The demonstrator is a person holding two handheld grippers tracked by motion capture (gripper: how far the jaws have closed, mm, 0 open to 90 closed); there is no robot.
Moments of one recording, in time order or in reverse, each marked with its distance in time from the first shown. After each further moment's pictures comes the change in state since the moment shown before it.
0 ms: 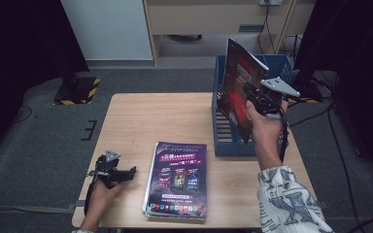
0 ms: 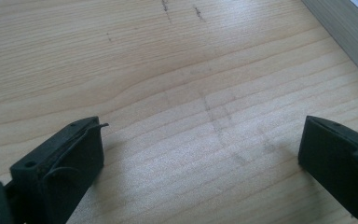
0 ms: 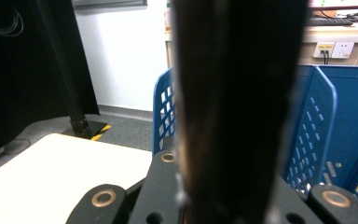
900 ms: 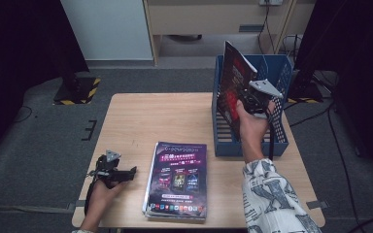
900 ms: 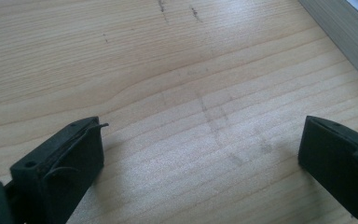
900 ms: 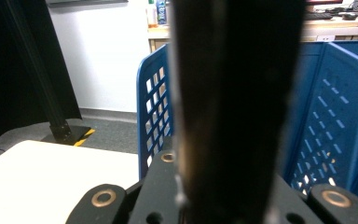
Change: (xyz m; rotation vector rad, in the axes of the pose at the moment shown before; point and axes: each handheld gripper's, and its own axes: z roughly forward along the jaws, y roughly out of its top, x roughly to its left) left arm -0.001 0.000 0.000 -0.002 -0.005 0.005; right arm 0.008 -0.023 0.037 -0.002 -0.075 0.018
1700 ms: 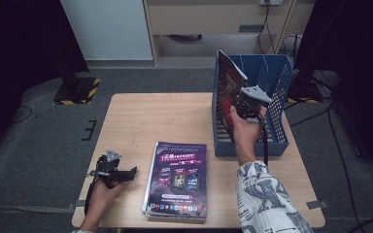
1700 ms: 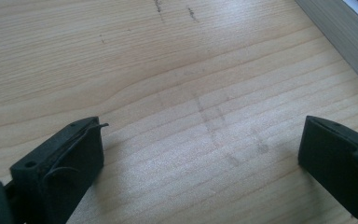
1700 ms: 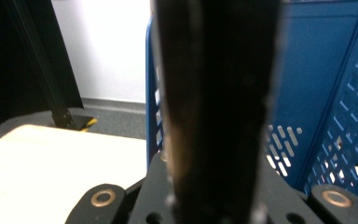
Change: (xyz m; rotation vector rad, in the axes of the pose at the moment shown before) left arm -0.001 0.000 0.000 0.001 -0.005 0.006; right arm 0.009 -0.027 0.016 0.050 0.012 -0.012
